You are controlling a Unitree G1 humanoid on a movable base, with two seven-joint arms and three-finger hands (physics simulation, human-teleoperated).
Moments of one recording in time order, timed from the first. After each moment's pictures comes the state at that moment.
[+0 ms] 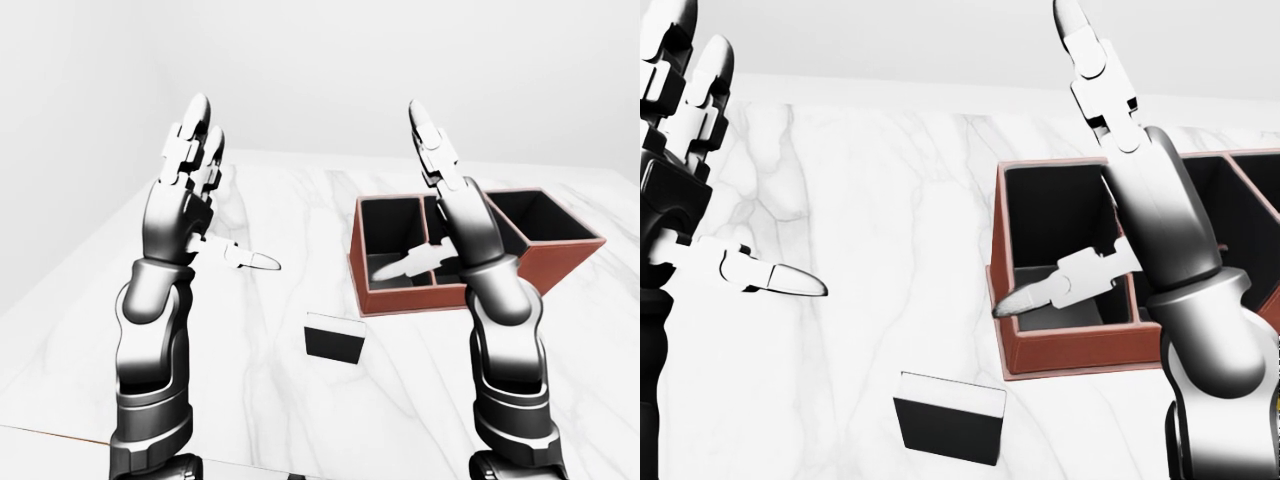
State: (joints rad) left arm -0.39 0.23 0.19 -0.32 -0.12 0.09 -0.28; right arm -0.37 -0.13 -0.05 -0.45 -0.35 0.09 0.32
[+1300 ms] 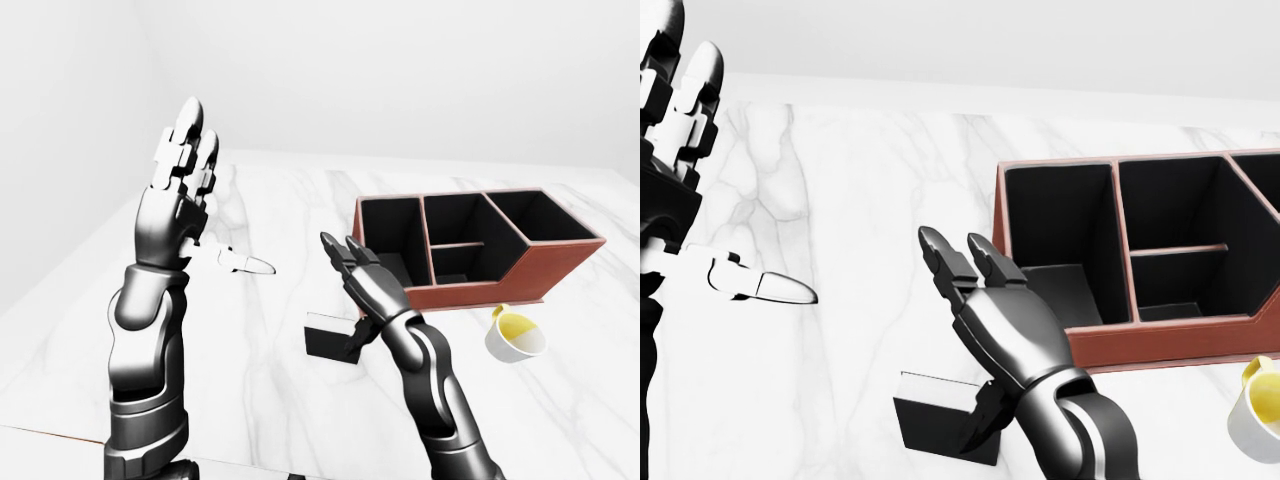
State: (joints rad) left arm -0.36 0.24 0.21 -0.34 -0.14 0.09 -0.29; right arm -0.12 0.06 0.24 -0.28 -1.06 0.09 0.44
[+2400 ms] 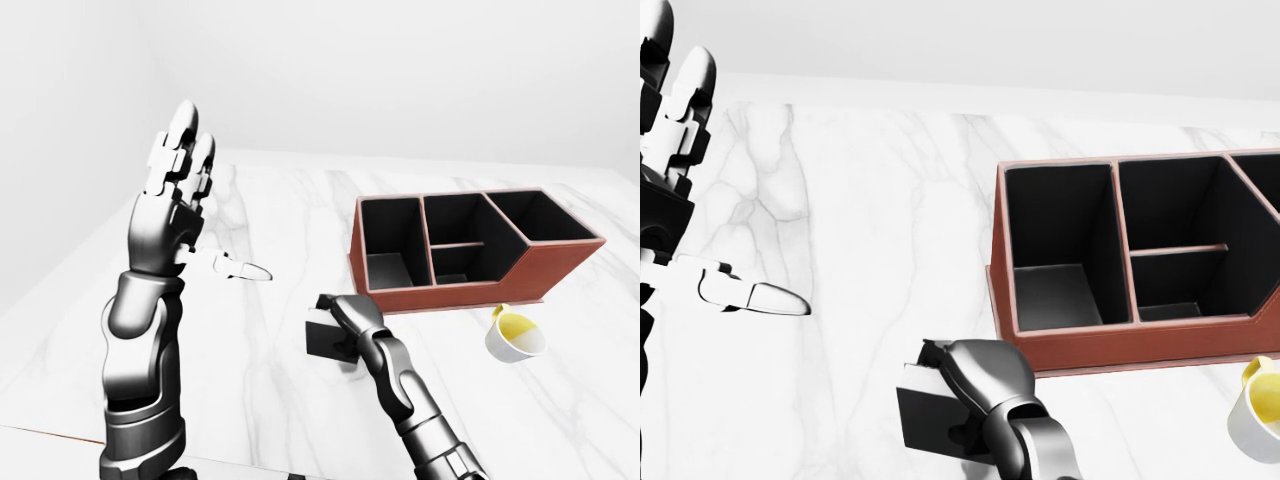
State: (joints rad) left arm -0.33 0.23 0.22 -0.38 -0.15 0.09 -0.30; right arm -0.19 0.08 0.27 0.26 -1.17 0.09 0.20
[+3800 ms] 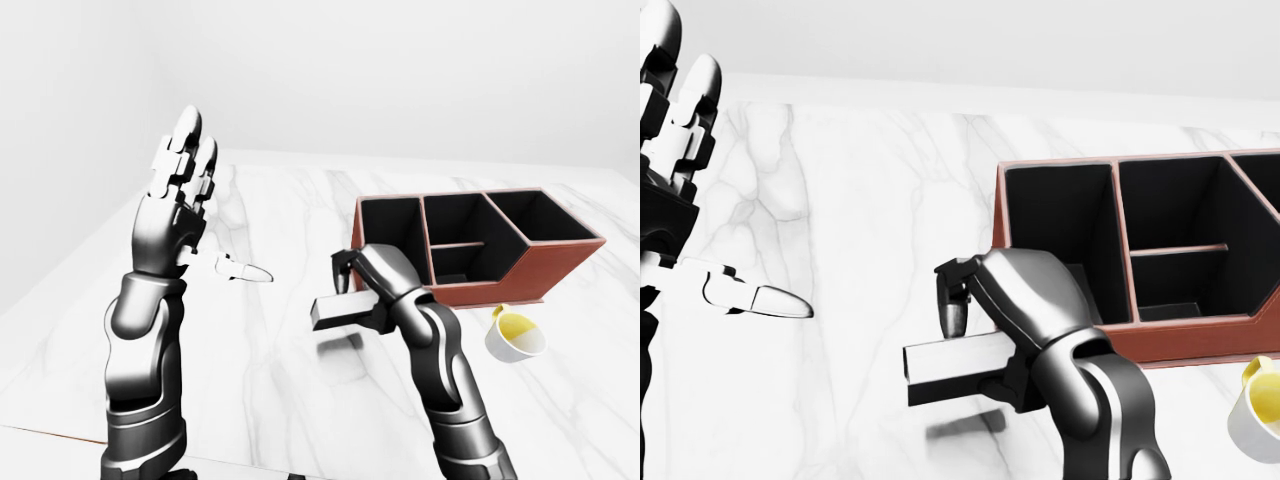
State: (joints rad) left arm -0.32 0.23 0.22 -0.37 -0.15 0.09 -0.30; right arm -0.23 0.03 0.16 -0.25 -1.07 0.09 0.46
